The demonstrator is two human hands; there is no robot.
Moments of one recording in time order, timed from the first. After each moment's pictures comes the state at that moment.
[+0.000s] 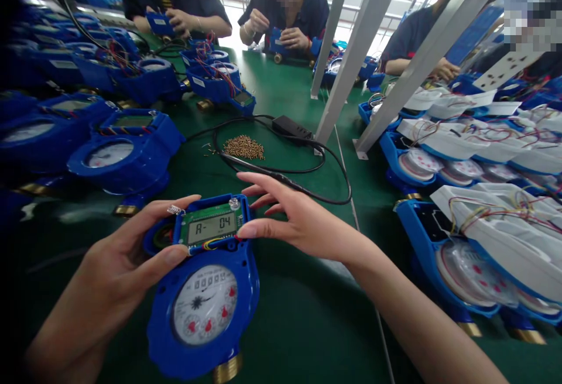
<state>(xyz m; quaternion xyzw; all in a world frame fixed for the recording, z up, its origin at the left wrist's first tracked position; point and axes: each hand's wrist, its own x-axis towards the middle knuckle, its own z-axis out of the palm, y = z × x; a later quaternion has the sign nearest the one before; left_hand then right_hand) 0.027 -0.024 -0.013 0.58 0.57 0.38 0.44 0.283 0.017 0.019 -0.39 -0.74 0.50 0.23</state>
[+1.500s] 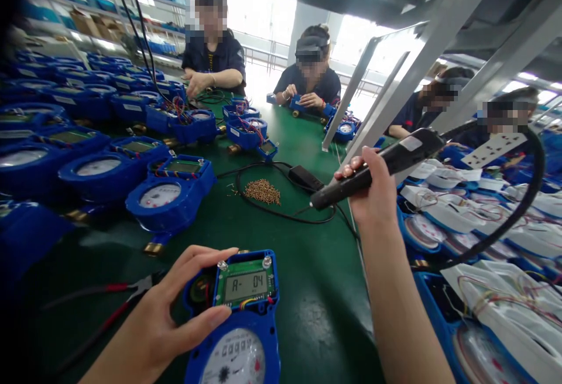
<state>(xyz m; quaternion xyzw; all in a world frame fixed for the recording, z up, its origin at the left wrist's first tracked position) 0.024 -0.017 -0.021 0.59 0.51 0.40 0.48 0.308 0.123 0.065 -0.45 -0.49 0.33 0.67</state>
